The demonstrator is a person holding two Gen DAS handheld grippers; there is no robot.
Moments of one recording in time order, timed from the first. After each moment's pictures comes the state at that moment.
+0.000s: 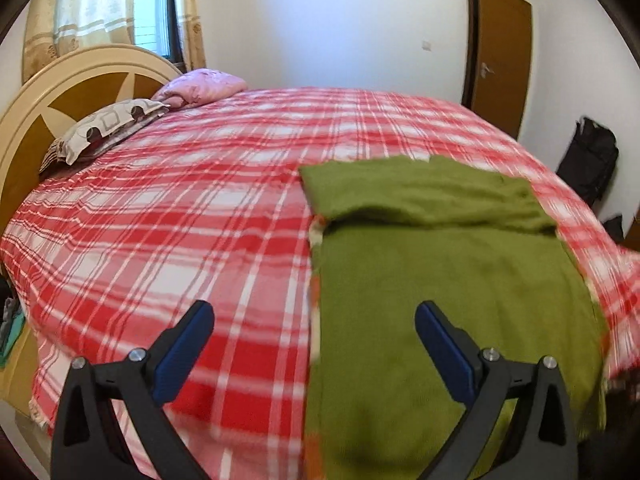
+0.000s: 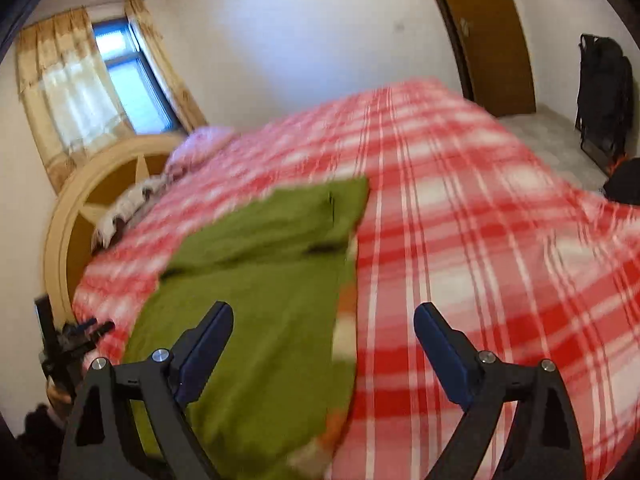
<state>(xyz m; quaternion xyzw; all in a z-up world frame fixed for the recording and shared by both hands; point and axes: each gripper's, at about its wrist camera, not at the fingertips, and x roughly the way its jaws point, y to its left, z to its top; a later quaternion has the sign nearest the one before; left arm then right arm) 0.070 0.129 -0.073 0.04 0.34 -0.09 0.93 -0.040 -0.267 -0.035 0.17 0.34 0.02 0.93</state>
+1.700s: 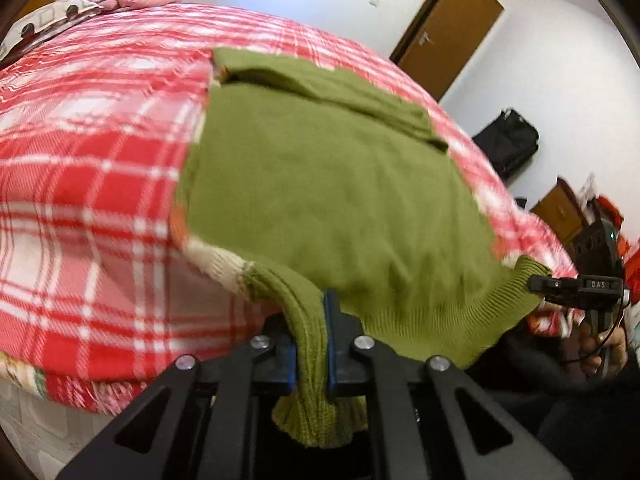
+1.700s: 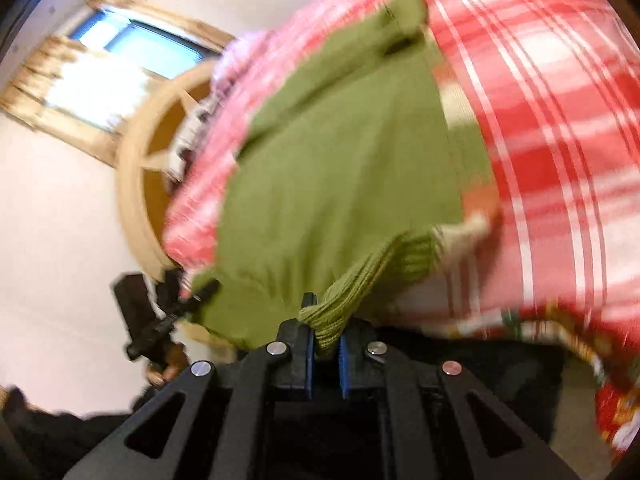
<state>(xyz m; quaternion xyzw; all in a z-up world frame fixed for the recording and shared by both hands) 0.006 0.122 -0.116 -0.09 0.46 -0.26 0.84 -0.072 -0.227 -0.098 0.34 0.47 0.20 0.79</state>
